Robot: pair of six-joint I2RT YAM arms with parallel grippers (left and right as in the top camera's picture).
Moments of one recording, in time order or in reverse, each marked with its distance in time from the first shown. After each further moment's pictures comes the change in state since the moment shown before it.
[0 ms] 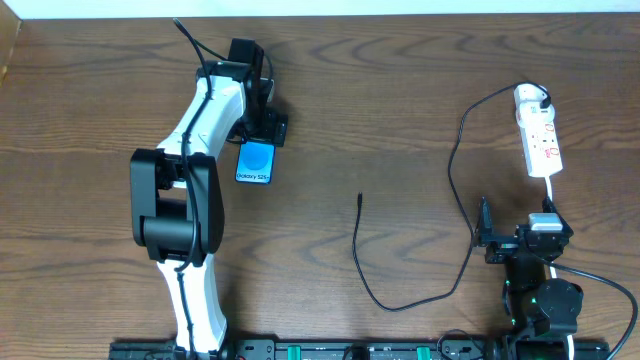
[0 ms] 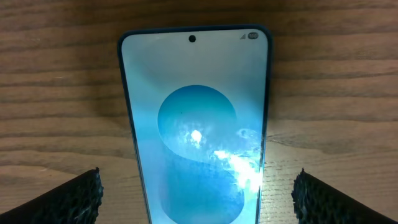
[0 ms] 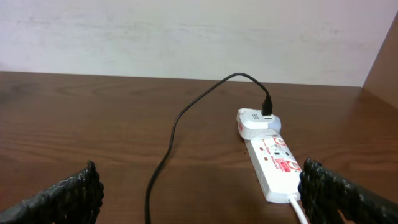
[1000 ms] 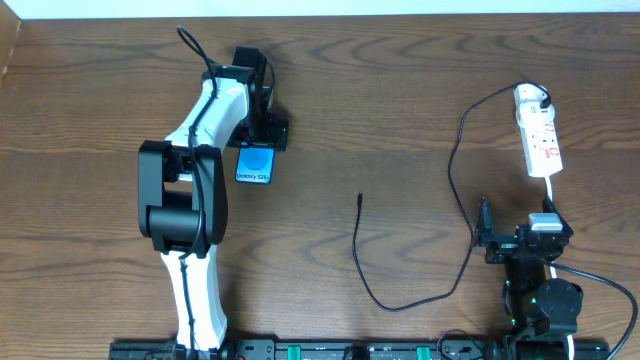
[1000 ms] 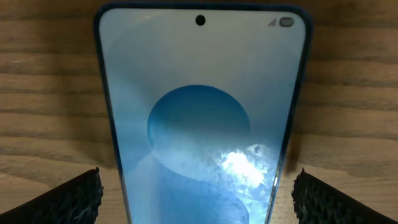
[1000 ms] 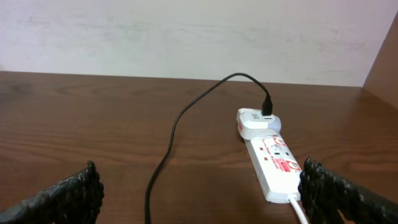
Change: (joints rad) left arm 0.000 0.058 0.000 0.001 0.000 -0.068; right arm 0.000 0.000 0.000 0.000 0.000 0.000
